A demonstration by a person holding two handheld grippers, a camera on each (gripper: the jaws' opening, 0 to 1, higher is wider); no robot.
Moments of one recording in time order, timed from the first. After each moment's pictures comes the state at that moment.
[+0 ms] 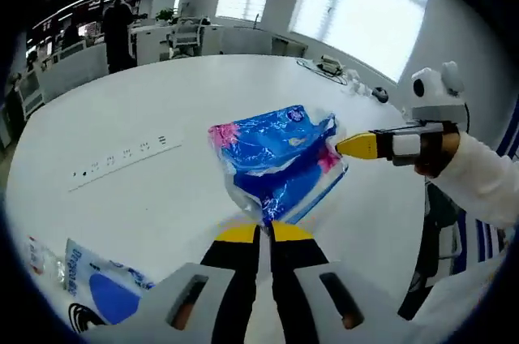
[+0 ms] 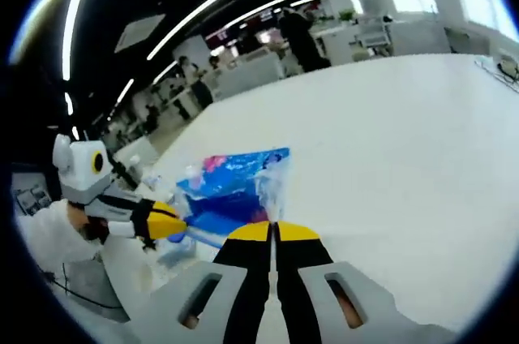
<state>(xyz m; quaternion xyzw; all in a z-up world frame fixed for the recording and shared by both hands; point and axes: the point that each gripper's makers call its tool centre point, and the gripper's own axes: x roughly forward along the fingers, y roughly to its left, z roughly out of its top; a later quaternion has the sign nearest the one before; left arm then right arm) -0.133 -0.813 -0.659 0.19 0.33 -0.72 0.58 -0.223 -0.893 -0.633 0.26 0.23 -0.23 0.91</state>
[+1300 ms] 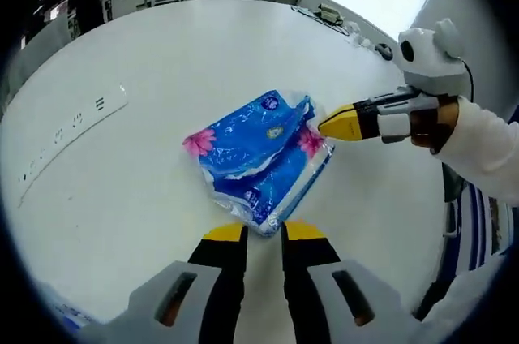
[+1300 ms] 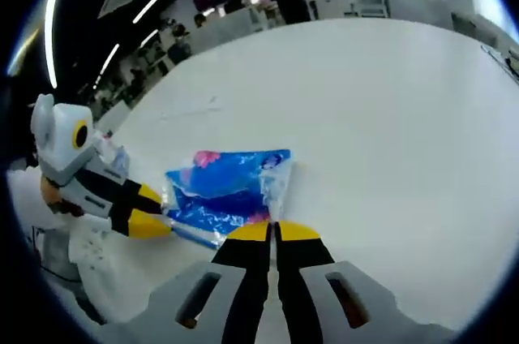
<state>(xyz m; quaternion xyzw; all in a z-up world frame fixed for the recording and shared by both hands) -0.162 -0.862 -0.765 0.27 0.40 -0.71 0.51 -0.240 -0.942 -0.757 0.27 0.33 -0.23 0.87</state>
